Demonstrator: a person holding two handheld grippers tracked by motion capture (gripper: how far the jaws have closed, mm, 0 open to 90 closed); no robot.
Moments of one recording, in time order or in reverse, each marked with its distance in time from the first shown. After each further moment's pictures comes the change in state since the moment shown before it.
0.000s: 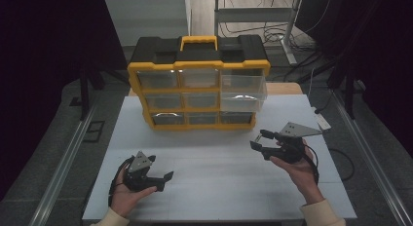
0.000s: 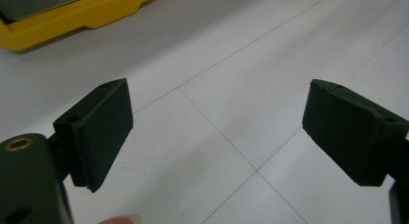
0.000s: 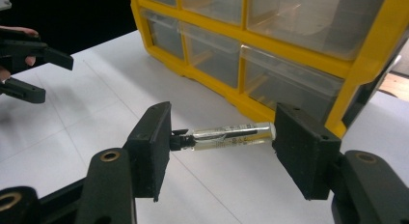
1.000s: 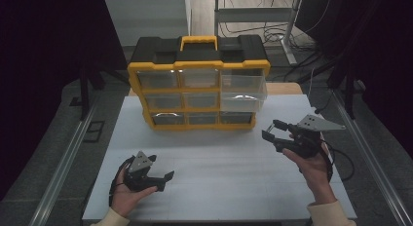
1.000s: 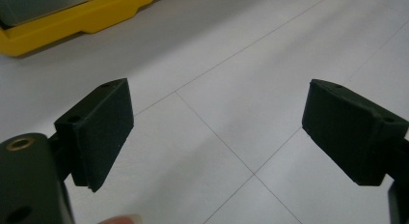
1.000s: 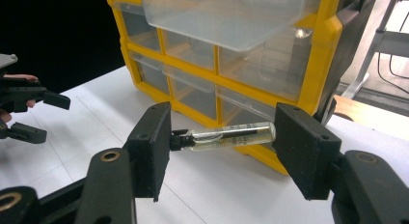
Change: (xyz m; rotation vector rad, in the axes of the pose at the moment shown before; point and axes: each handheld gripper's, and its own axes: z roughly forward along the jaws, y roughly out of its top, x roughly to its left) left arm -0.001 0.001 0.000 -0.012 -0.007 0.004; right arm -0.004 0.027 -0.036 -0.107 -0.061 0.034
